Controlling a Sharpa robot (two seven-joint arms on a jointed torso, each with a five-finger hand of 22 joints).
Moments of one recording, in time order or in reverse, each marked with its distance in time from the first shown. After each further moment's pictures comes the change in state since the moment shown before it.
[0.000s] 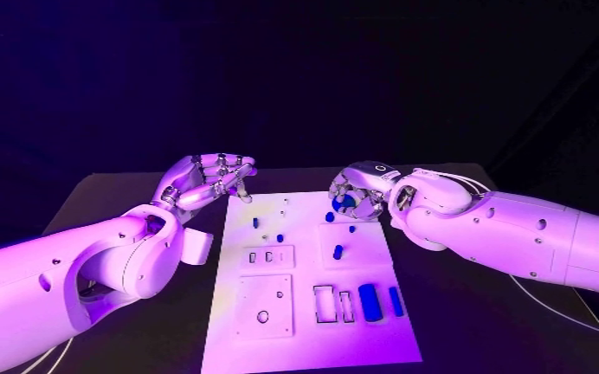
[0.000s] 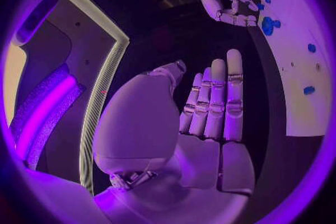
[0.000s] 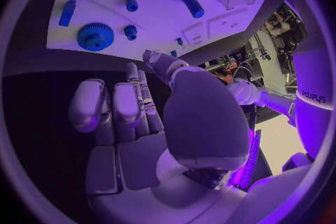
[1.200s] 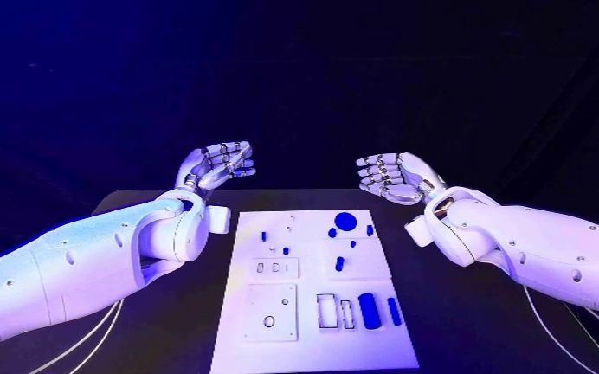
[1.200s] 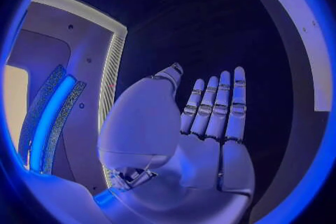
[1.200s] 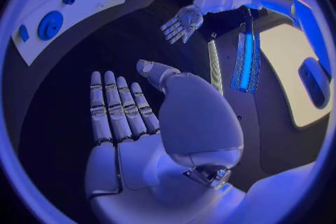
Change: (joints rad) left arm -0.018 0.167 -0.004 -0.304 0.111 -0.100 0.076; left_hand -0.015 0.088 -0.142 0.016 0.003 -0.083 -0.013 -0.045 -0.103 -0.194 0.063 0.005 -0.033 -0.126 0.092 -0.499 -0.564 0.001 -0.171 0.109 -0.445 -0.242; right arm -0.053 -0.063 -0.001 -0.034 0.904 -0.158 0.376; right_hand 0.010 0.128 0.017 -0.079 -0.008 -0.269 0.047 -0.029 -0.123 -0.306 0.134 0.005 -0.063 -0.574 0.185 -1.038 -0.951 0.061 -0.613 0.179 -1.064 -1.004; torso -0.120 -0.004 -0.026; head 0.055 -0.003
